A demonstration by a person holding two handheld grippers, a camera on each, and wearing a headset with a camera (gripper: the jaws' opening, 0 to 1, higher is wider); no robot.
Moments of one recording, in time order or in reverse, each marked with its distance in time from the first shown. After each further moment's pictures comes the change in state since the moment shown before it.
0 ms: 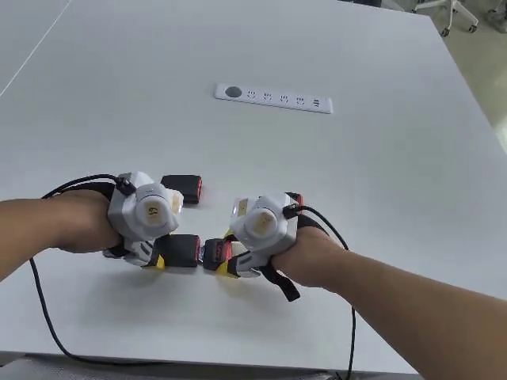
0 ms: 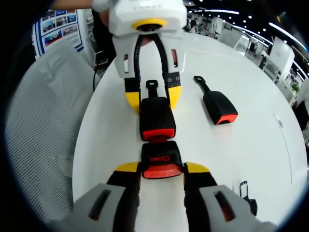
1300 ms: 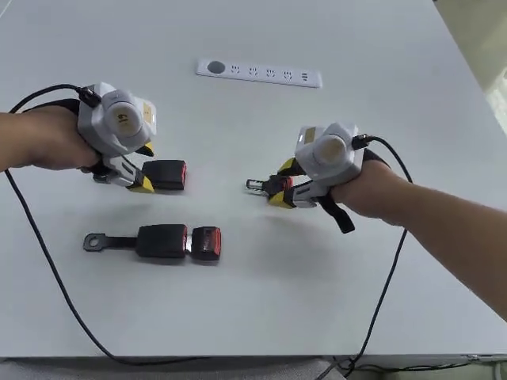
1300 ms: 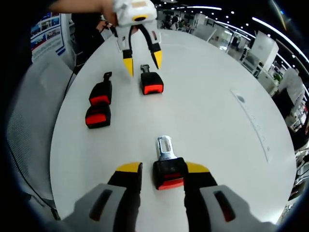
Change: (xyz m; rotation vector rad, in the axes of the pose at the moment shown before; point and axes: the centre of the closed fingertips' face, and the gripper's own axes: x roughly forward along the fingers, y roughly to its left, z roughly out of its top) left arm -0.024 0.116 0.009 -0.029 -0.072 0.113; right arm -0.077 -0.115 -0.071 0.063 0.049 -0.164
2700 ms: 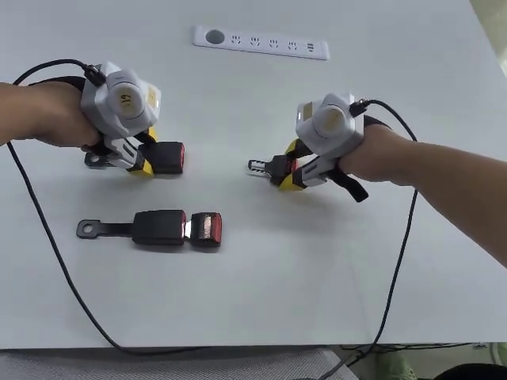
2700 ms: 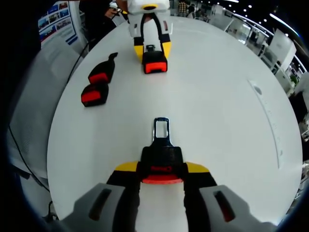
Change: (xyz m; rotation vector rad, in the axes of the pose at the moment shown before) left arm 0.026 -0.002 -0.006 0.047 0.026 -0.111; right arm 0.013 0.004 -0.018 -0.078 0.111 0.147
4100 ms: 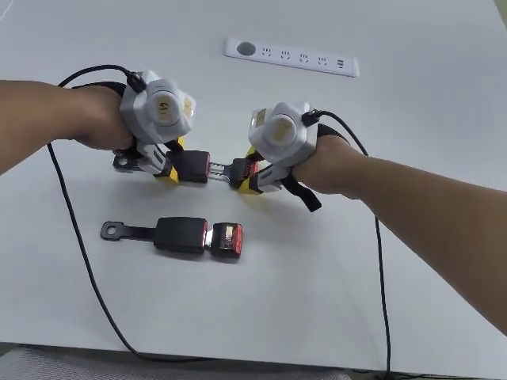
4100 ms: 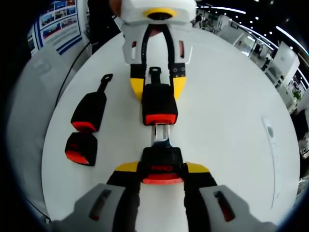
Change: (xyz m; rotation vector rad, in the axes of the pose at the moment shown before) left arm 0.006 0.003 -0.004 0.010 0.012 -0.017; right arm 0.055 -0.006 0.099 -0.080 -0.076 -0.010
